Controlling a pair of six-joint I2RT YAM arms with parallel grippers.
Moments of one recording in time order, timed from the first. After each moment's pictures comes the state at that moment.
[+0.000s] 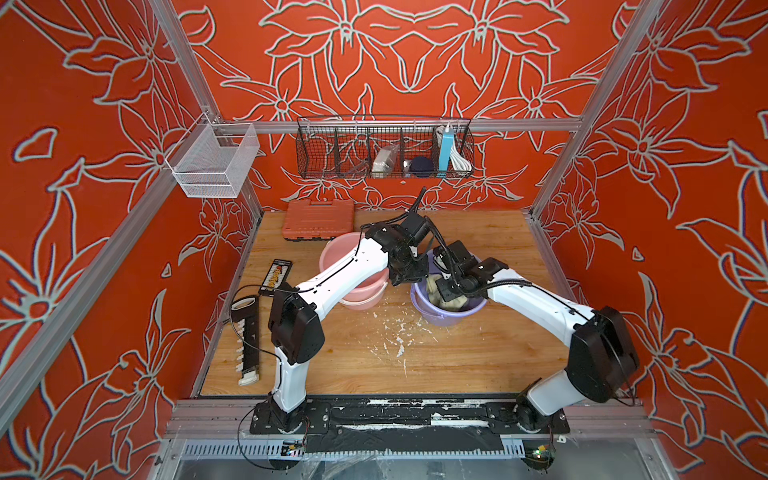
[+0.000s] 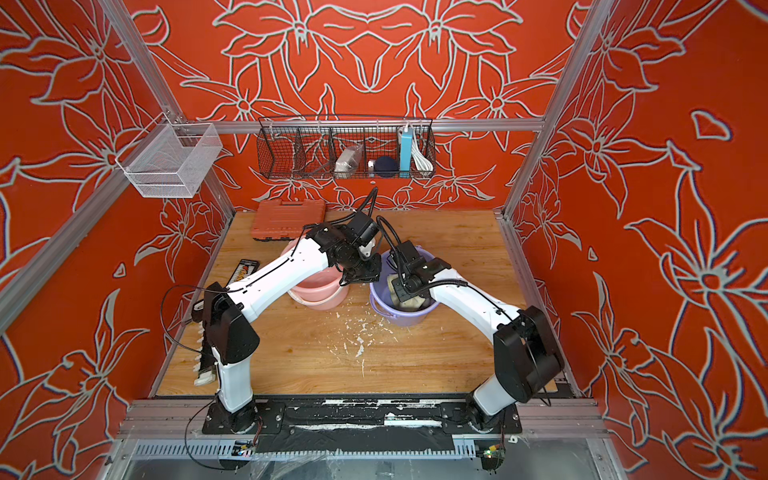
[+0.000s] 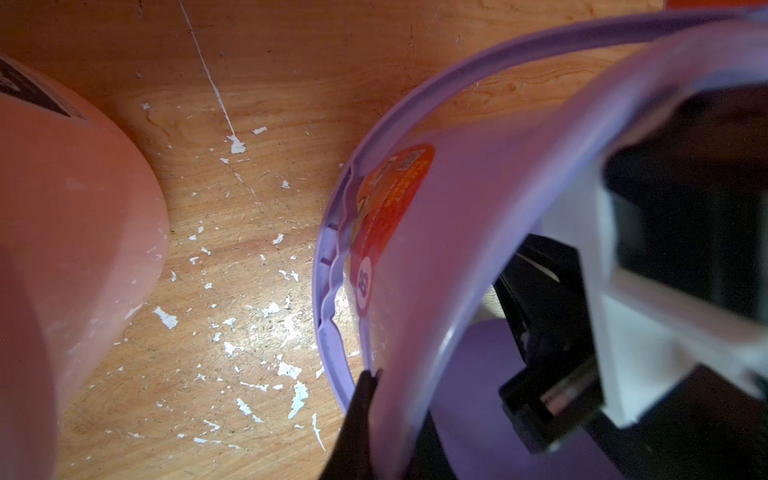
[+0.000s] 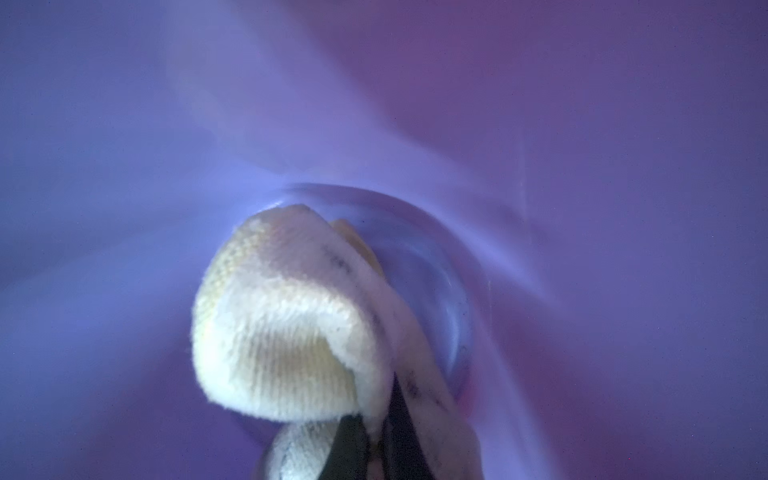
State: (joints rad) left arm -0.70 1.92 1.89 -1.10 0.18 -0.71; right arm 0.61 1.57 1.15 -0.72 0.19 0.08
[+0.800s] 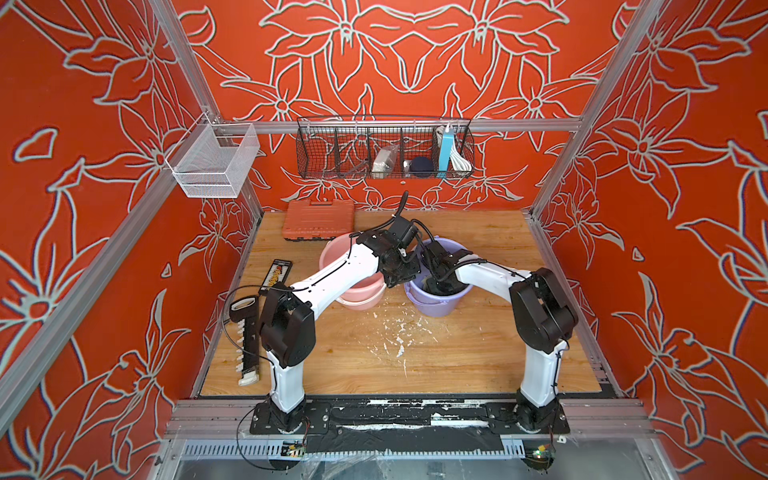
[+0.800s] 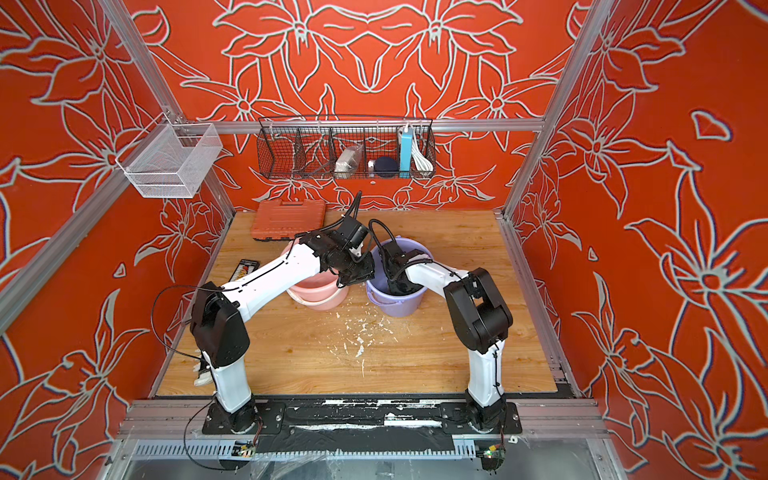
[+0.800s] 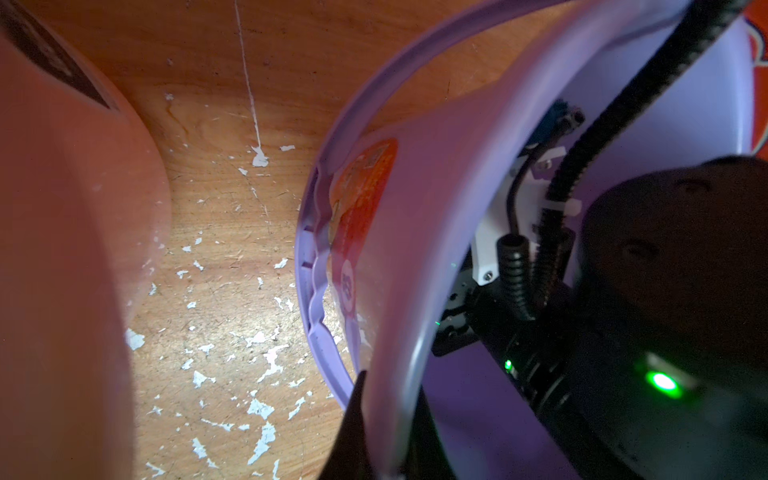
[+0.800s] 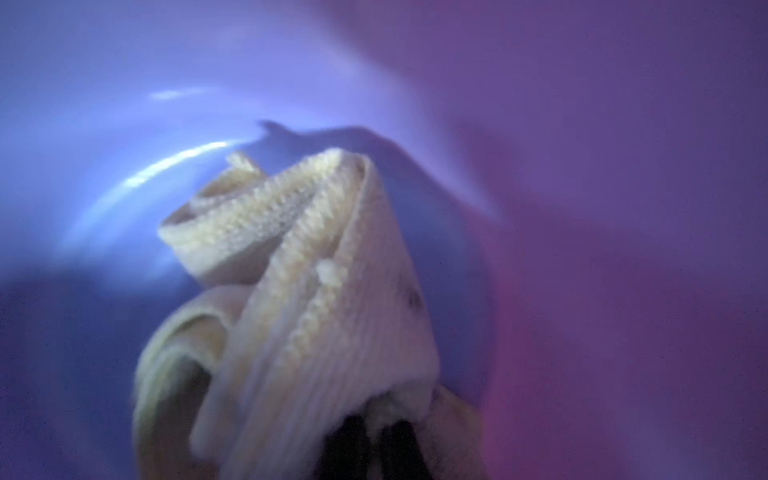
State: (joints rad) left arm -0.64 1.86 1.69 -0.89 0.20 -0.89; right arm 0.56 1.94 1.35 -0.77 0.12 0.22
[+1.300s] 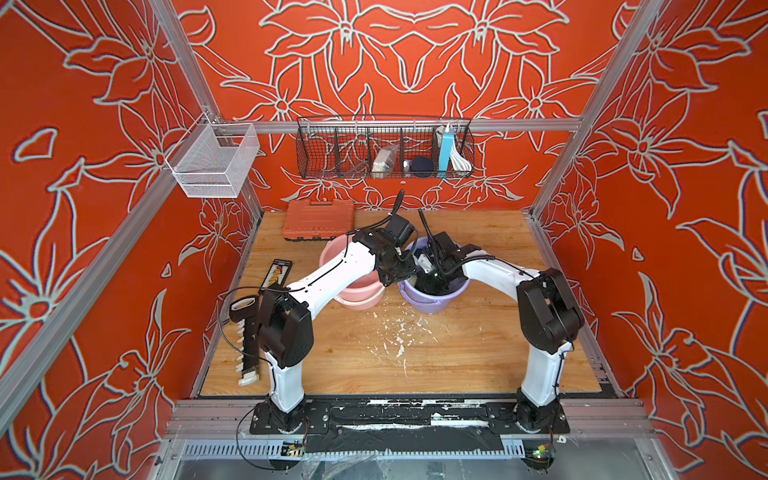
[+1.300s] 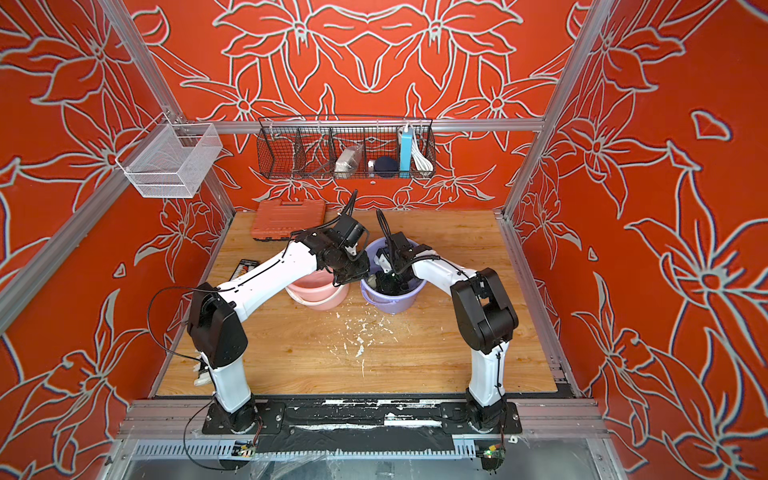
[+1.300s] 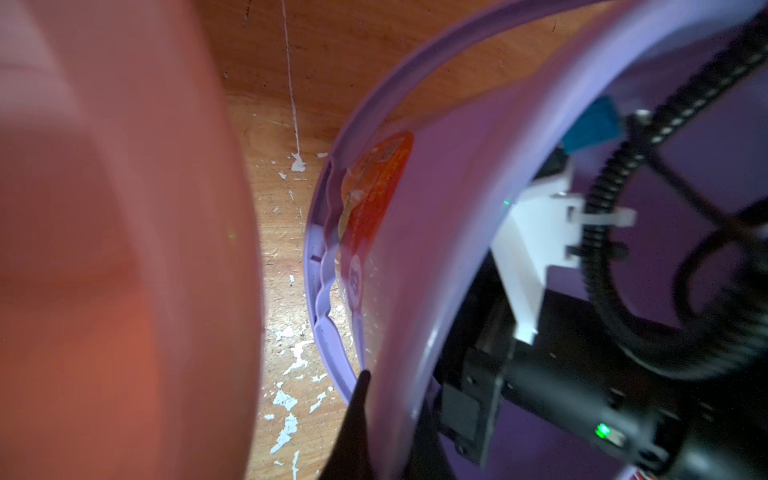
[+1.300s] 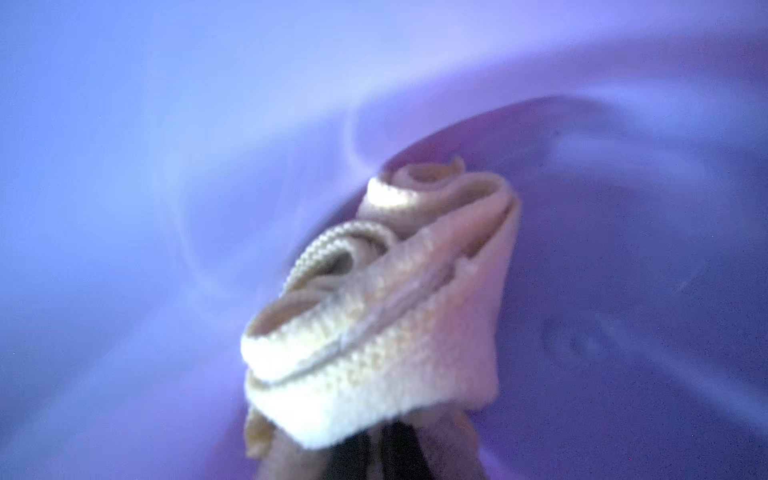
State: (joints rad) left arm -0.63 1.85 1.70 -0.94 0.17 -0.86; right arm 0.53 1.87 1.36 -0.70 -0.46 0.23
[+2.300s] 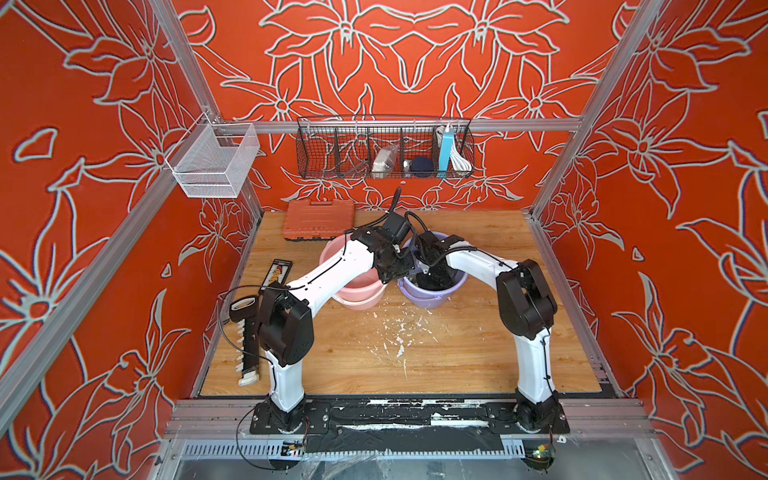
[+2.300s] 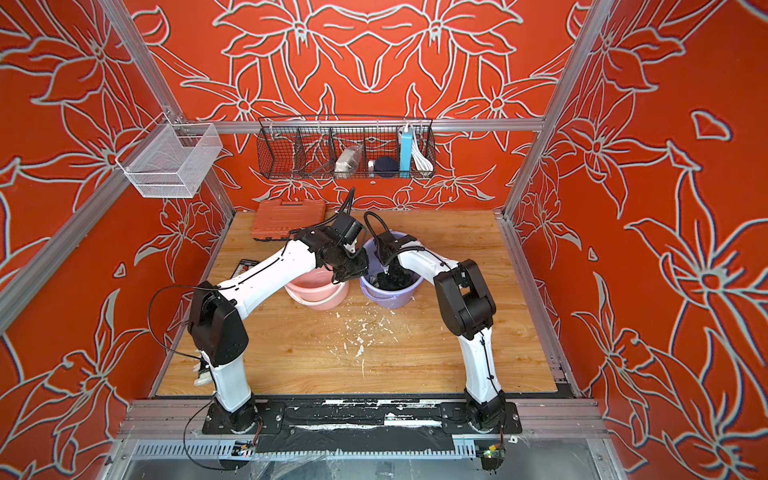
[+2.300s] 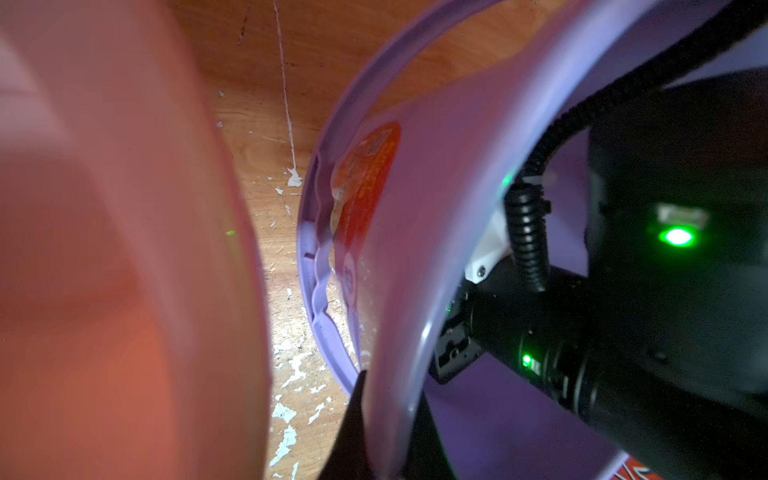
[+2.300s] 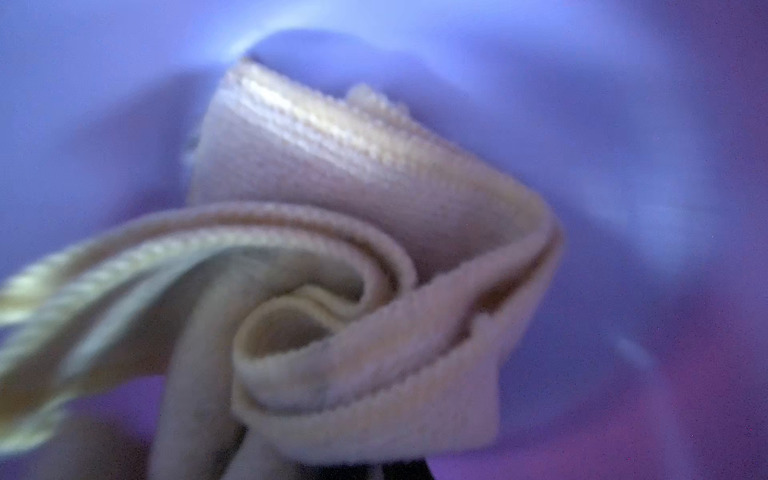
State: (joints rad) left arm -0.60 1.85 1.70 -0.92 0.19 -0.85; right arm 0.54 2.07 1.57 -0.94 -0.24 0.21
